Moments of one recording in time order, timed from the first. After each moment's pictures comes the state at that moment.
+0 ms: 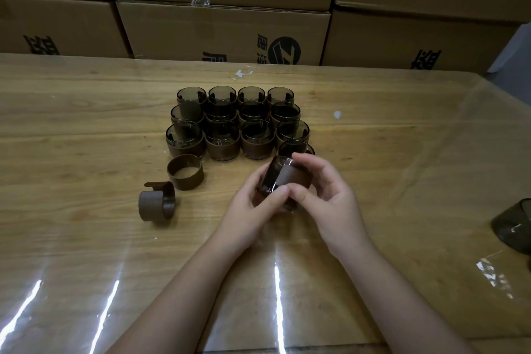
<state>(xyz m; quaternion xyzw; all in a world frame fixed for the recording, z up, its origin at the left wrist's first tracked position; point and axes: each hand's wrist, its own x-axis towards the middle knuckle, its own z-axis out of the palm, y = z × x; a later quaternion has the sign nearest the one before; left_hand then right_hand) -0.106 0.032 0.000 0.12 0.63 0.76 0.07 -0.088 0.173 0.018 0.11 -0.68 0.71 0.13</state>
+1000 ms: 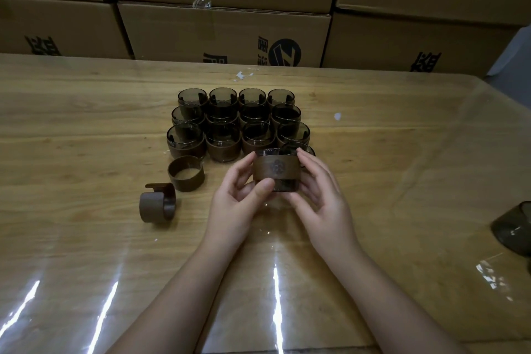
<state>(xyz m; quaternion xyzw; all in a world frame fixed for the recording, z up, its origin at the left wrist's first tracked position) -0.102 0.025 0.011 0.06 0.59 0.81 -0.02 -0.090 0.172 -0.001 0.15 -0.76 0.60 0.19</state>
